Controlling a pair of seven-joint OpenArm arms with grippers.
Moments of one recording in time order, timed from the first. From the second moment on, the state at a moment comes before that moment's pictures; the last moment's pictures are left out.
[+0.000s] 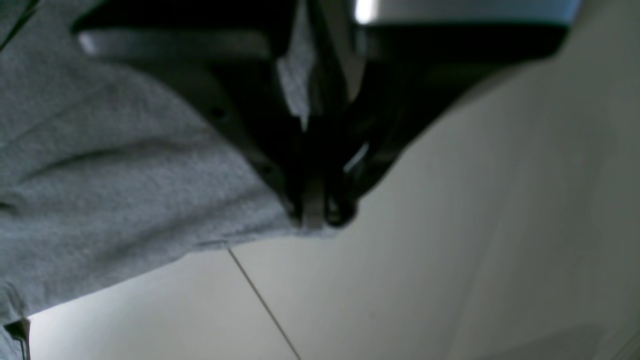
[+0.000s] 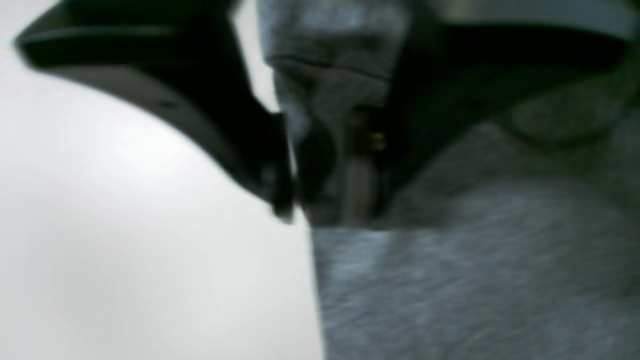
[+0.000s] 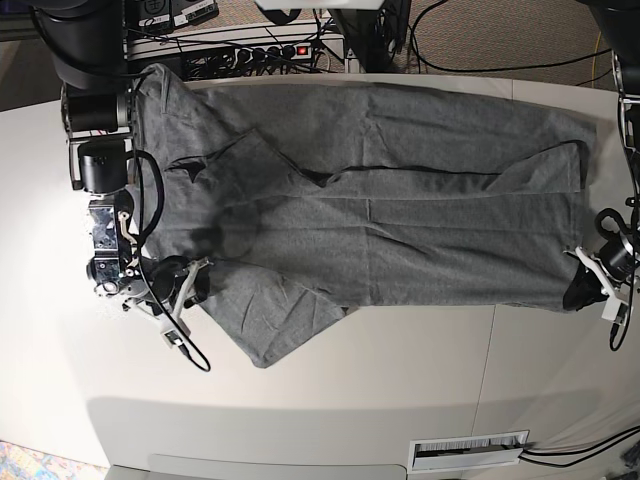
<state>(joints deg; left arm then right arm) -21.4 -39.3 6.2 43.9 -25.8 -43.7 2.2 31.5 22.7 -11.5 45.4 10.1 34.5 -33.4</state>
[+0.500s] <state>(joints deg) -21.4 -41.7 6.2 45.3 -27.8 -43.8 2.2 29.8 22.6 -11.9 57.2 11.1 34.4 -49.4</state>
